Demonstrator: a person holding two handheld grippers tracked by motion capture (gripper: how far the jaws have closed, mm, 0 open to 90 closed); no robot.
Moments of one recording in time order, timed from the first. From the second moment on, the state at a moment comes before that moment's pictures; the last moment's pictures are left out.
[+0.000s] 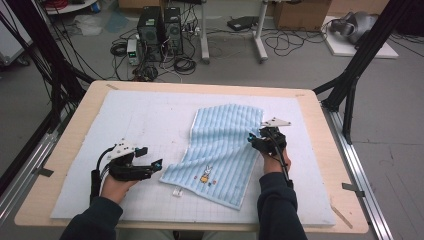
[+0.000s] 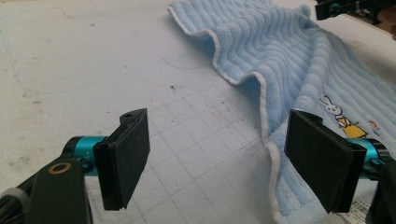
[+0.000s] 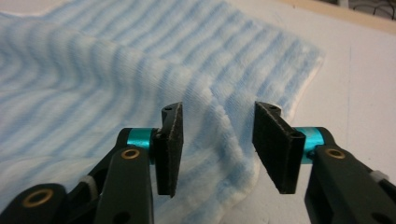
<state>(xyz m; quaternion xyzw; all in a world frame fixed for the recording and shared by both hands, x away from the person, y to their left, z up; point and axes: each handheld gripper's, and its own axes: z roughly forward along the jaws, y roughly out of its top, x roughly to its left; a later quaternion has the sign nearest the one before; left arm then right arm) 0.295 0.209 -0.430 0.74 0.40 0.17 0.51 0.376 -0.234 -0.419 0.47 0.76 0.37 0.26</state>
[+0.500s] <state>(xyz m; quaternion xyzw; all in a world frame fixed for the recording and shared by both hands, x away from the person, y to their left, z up) 0.274 0.210 -0.424 0.74 0.38 0.17 0.52 0.306 -0.233 -0.405 0.43 0.76 0.40 0.27</state>
